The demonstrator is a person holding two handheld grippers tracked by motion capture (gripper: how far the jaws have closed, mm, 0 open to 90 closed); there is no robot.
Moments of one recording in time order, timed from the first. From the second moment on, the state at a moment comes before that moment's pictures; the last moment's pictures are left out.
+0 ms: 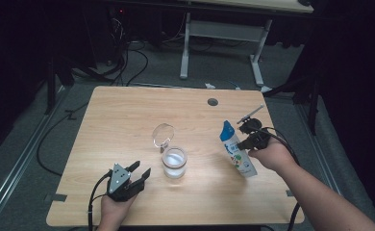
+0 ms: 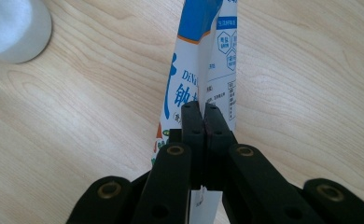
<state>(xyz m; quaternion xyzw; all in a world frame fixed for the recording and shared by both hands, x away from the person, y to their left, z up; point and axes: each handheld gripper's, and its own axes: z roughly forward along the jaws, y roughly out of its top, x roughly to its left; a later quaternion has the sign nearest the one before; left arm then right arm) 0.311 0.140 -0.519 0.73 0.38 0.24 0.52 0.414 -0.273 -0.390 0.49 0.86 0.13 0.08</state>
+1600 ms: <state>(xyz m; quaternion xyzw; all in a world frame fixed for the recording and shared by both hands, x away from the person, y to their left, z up) 0.323 0.172 -0.522 0.74 0.39 0.24 0.49 0.370 -0.293 -0.406 0.51 0.78 0.33 0.18</state>
